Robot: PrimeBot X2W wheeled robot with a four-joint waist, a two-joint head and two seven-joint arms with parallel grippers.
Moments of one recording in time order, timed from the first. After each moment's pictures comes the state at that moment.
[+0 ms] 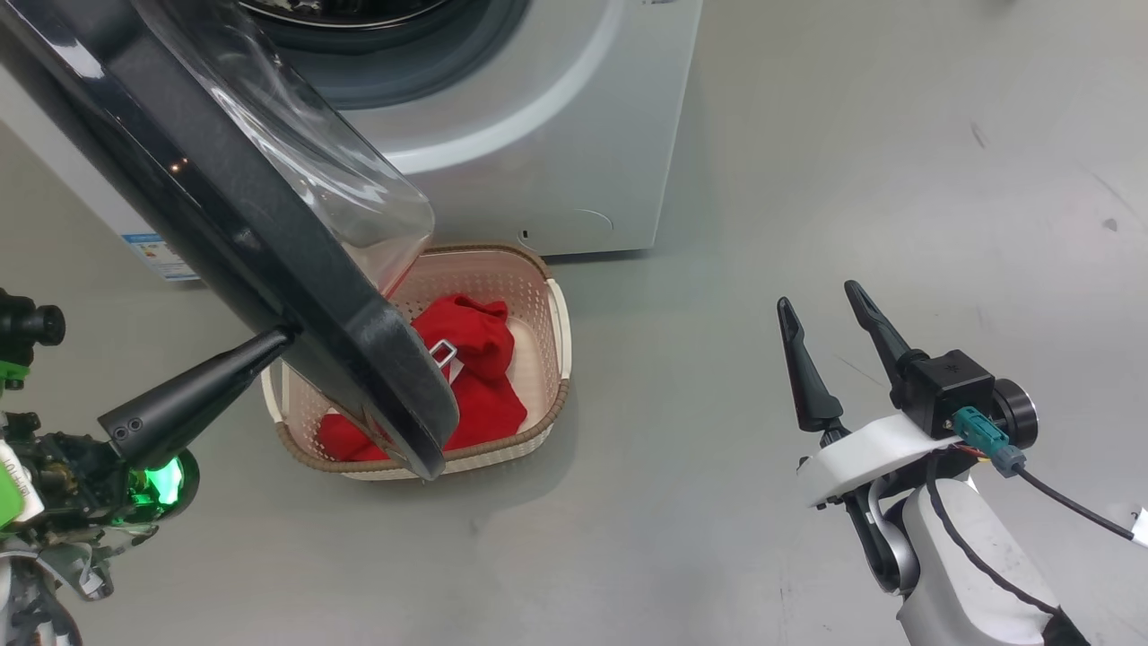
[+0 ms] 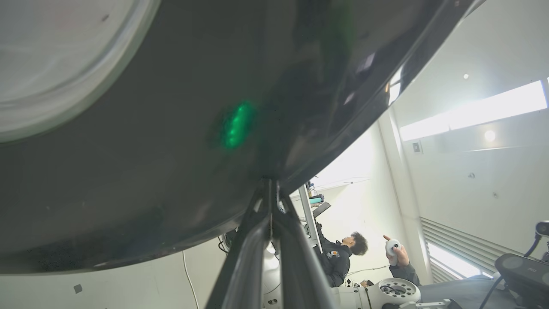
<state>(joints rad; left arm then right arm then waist) -0.22 0.24 0.15 -0.14 -1.95 -0.12 1.11 -0.26 -0.06 0.26 0.33 0.23 0.02 -0.26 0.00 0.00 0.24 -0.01</state>
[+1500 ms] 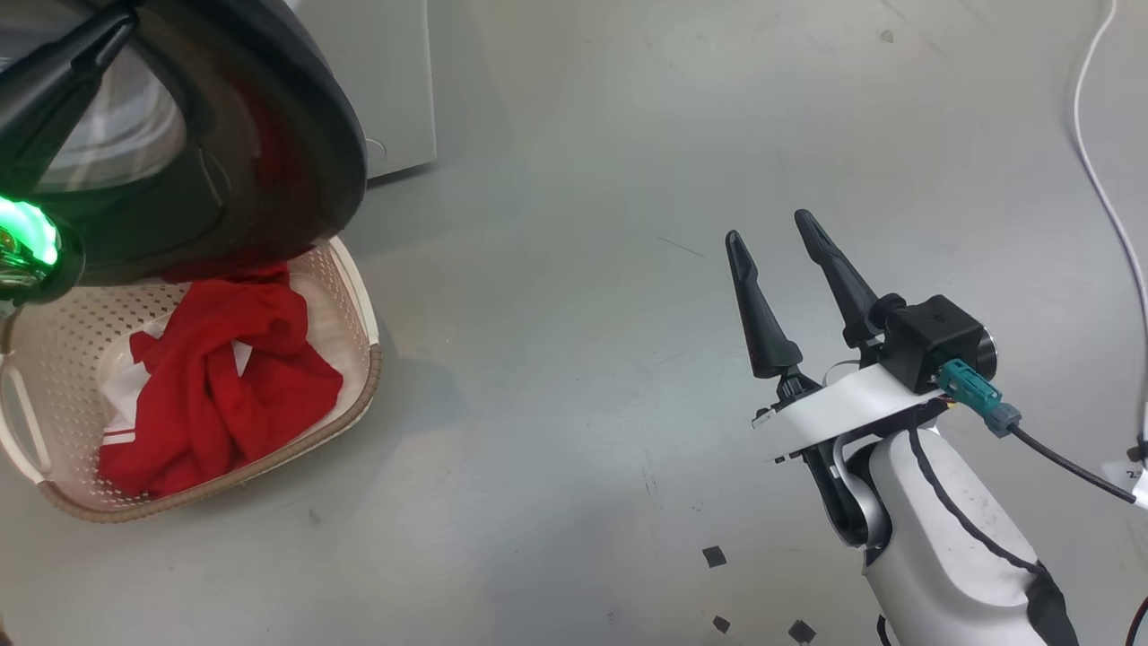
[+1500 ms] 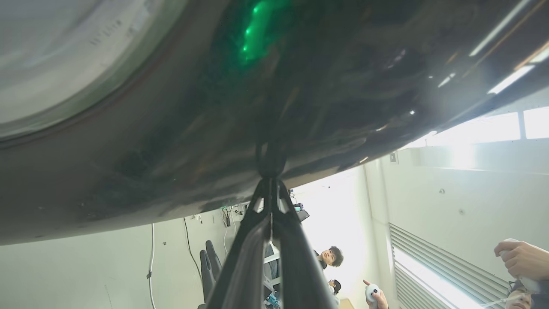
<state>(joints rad) -0.64 0.27 0.17 0.00 -1.88 0.07 0.94 -0.35 -0.06 0.36 0.24 0.34 0.02 -0.26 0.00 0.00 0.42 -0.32</state>
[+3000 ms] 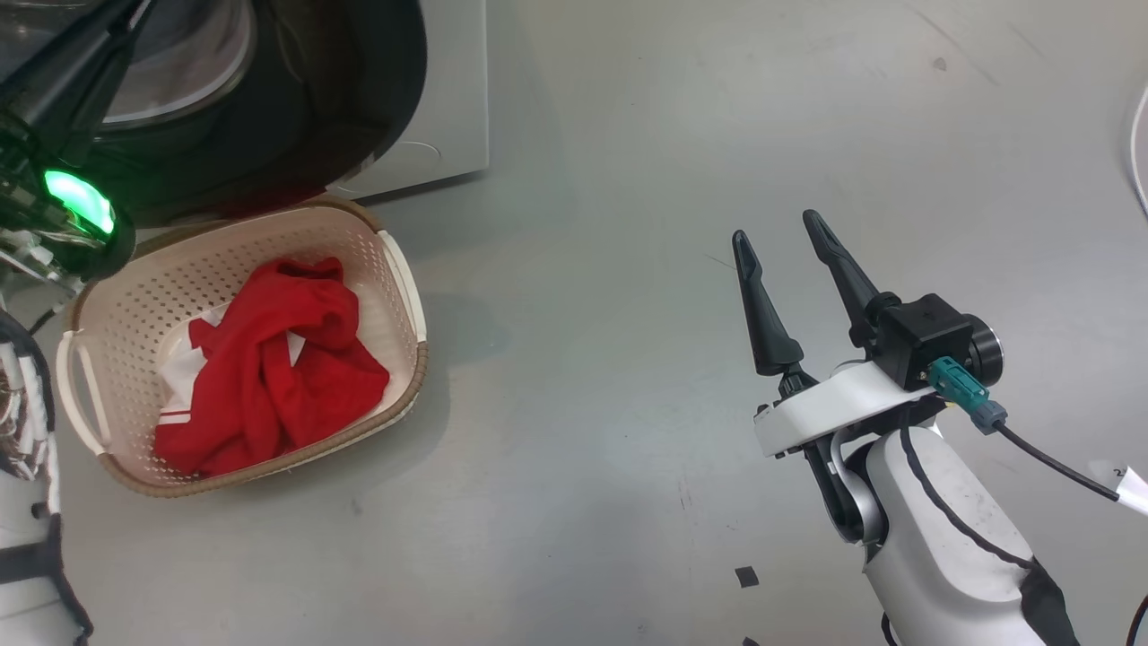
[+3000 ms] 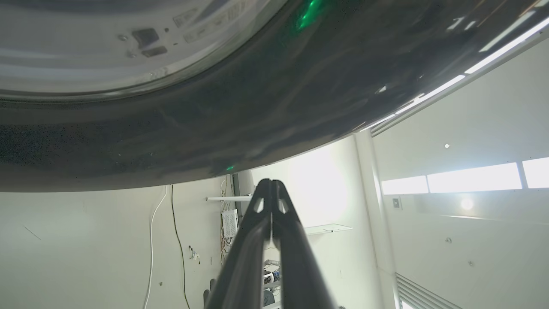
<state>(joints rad) -0.76 0.19 0.15 0.30 -1.81 -0.04 0.84 -0.36 -0.06 0.36 0.27 0.30 -0.03 -0.26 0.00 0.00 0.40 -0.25</state>
